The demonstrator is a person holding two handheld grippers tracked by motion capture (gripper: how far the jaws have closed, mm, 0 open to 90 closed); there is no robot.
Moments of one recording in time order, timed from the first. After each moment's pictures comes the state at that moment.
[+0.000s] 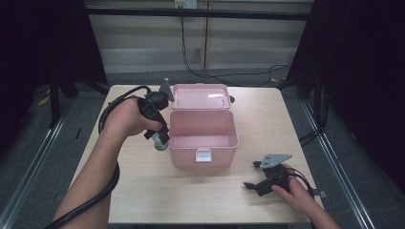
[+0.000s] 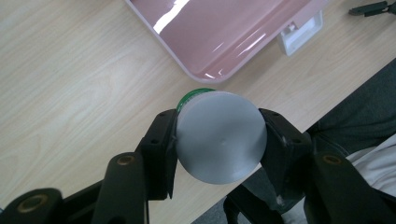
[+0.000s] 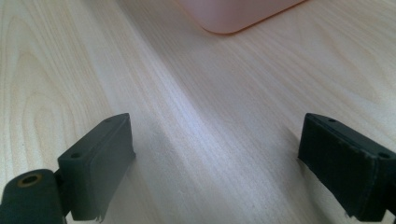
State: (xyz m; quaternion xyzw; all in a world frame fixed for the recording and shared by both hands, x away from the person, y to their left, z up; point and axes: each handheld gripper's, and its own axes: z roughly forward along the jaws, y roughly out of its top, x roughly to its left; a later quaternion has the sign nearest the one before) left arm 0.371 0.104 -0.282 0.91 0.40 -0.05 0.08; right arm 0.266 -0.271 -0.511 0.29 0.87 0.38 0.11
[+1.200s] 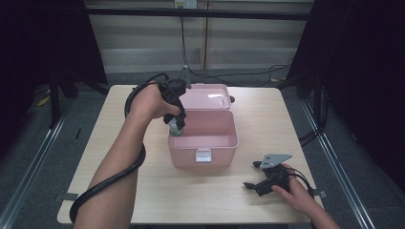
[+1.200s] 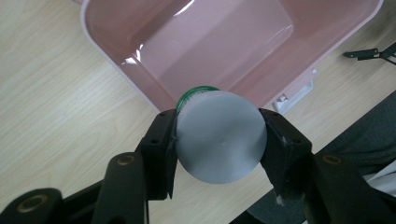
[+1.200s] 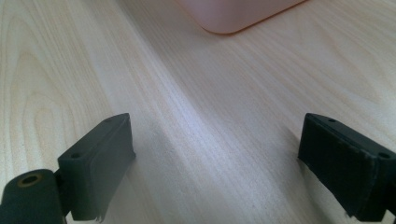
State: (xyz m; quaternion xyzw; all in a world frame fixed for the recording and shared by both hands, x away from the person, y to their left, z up) left arm 0.408 0.060 -0.281 0.91 0.40 -0.05 0.08; right arm 0.266 -0.271 -0.511 0.29 0.87 0.38 0.11
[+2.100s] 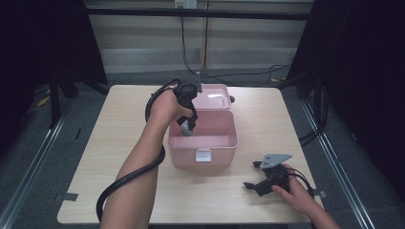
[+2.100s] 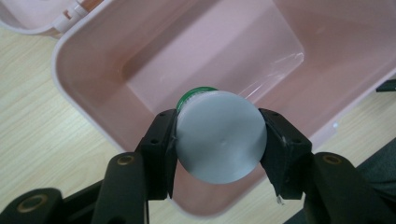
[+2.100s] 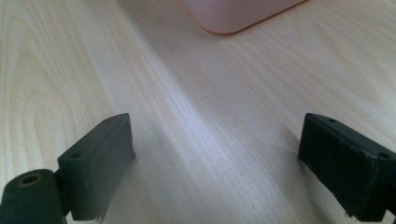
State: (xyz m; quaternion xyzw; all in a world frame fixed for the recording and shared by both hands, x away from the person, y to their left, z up) left arm 0.429 0.031 -0.317 0.91 0.40 -0.04 0.09; right arm 0.266 -0.271 -0.511 0.29 0.87 0.38 0.11
